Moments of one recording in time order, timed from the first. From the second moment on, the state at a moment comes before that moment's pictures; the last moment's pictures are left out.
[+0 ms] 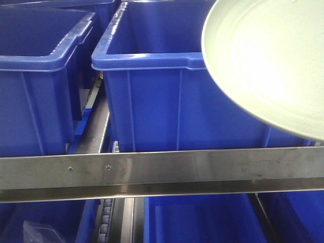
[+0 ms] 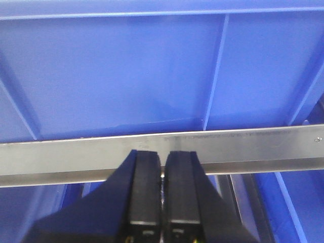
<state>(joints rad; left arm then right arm) -0.07 -0.01 0.00 0.22 0.35 -0.18 0.07 0.34 -0.27 0.28 0.11 0.07</state>
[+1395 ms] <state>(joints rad) -0.07 -0.01 0.00 0.22 0.35 -0.18 0.17 1.55 -1.22 0.28 0.12 0.07</state>
